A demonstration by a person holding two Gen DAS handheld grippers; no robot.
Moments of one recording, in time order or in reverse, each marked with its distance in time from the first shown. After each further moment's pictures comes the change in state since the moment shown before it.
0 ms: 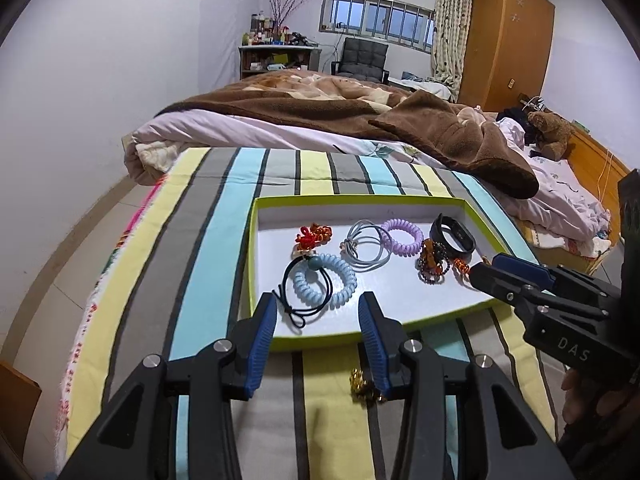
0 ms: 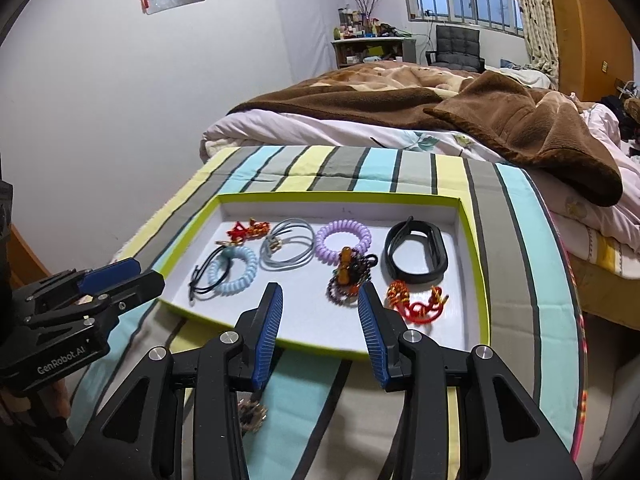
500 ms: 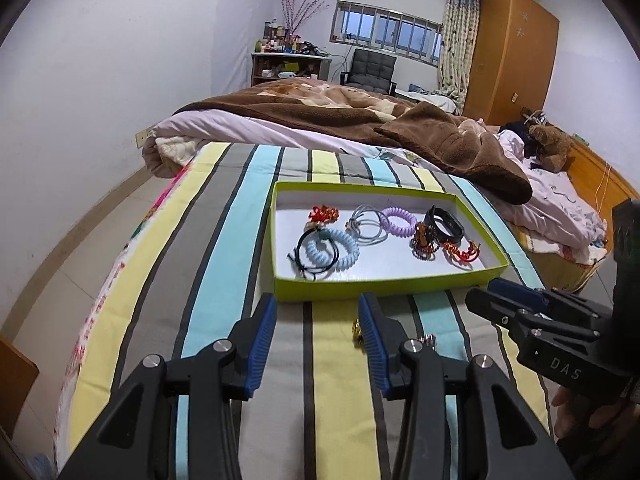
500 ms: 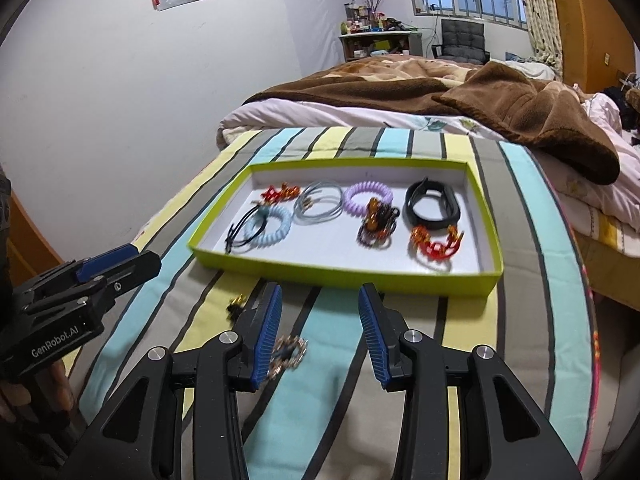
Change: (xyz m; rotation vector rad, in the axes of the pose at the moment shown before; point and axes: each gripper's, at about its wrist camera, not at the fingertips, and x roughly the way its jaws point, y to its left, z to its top) left arm -0.040 0.009 -0.036 -0.051 -0.037 0.008; right arm -0.025 0.018 -0.039 0.011 0.027 0.040
